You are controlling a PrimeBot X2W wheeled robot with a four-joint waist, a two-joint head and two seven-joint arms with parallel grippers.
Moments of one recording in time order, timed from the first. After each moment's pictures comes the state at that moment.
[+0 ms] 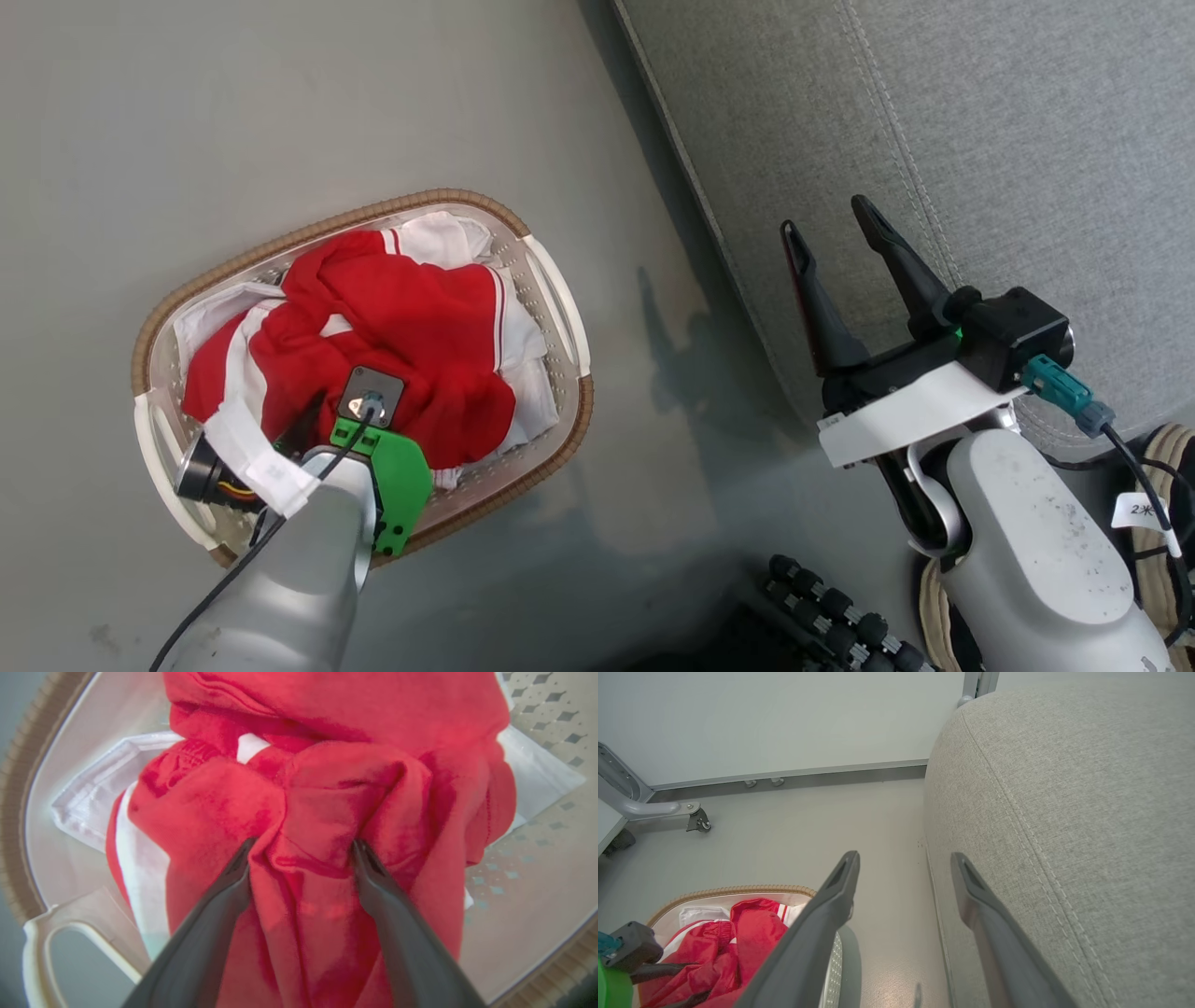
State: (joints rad) left arm -0.73 0.06 -0.46 1.28 -0.03 0.10 -0.08; right arm -0.42 -0.13 0.28 0.16 0.33 0.13 -0.26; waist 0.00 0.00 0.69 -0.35
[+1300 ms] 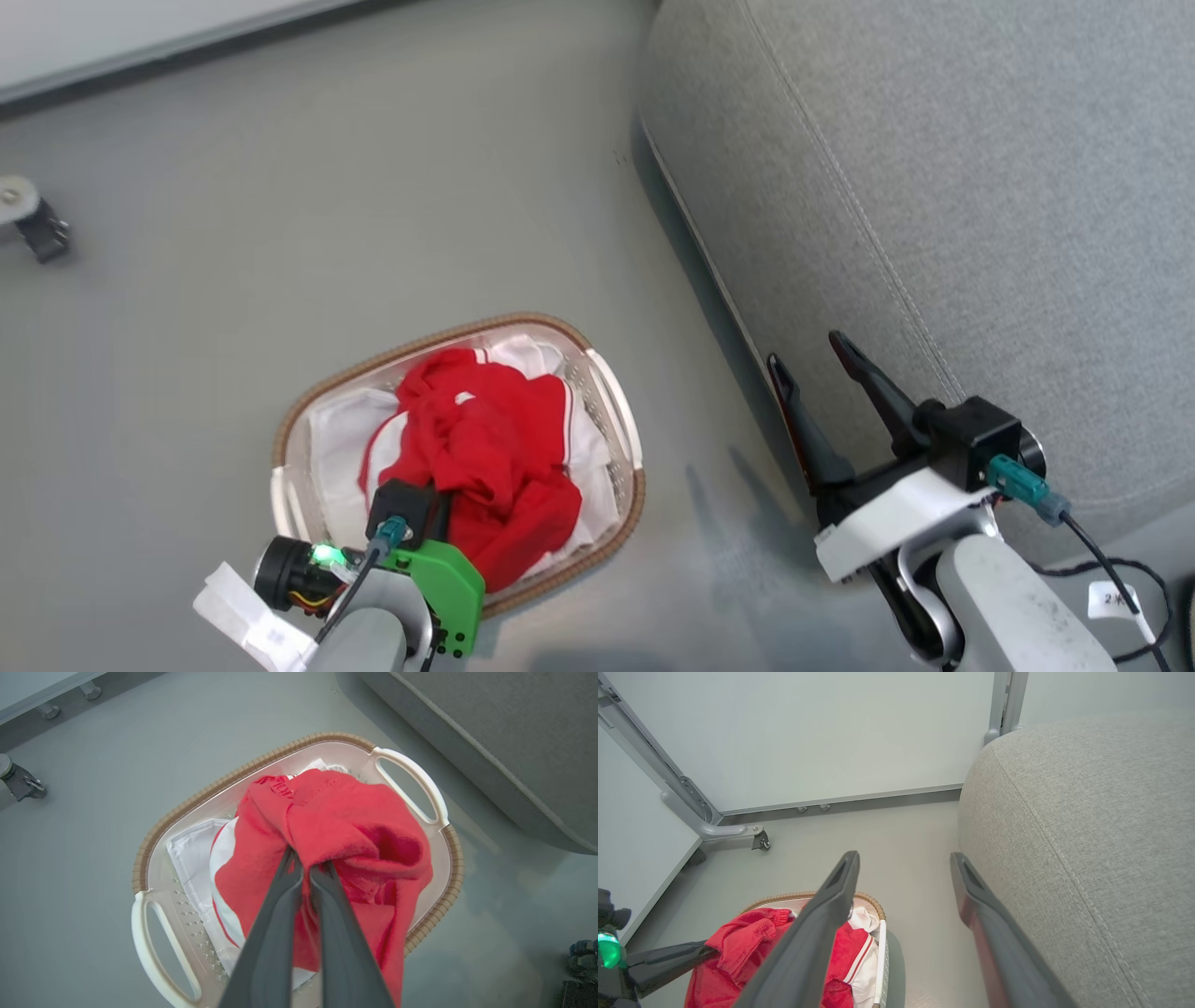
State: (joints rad) left arm -0.42 0.05 -0.43 0.96 -0.18 -0.02 -0.26; right arm -0.27 -0.15 0.33 0.21 0.35 0.13 -0.26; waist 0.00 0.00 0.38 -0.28
